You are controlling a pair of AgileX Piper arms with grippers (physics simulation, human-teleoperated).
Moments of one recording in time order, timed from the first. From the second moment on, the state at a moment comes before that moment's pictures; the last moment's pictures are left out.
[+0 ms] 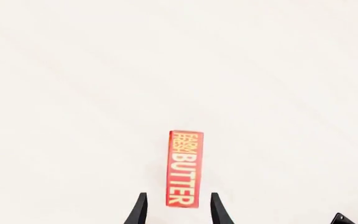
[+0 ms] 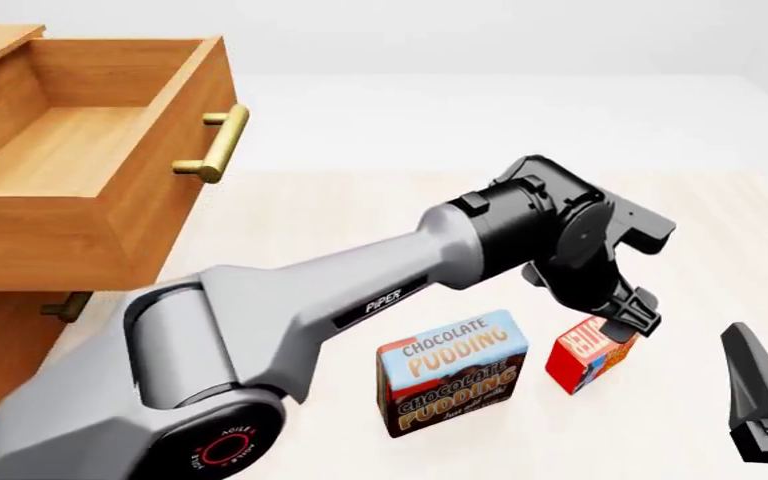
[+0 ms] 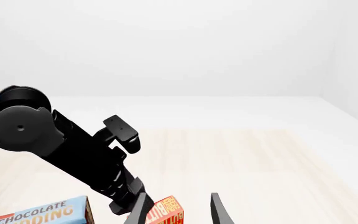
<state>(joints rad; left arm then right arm) -1.05 2.39 -2.27 0.94 -0.12 0.00 0.00 0.00 0.00 0.00</state>
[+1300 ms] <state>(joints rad) -1.07 2.49 -2.37 0.98 -0.15 0.00 0.00 0.00 0.00 0.00</state>
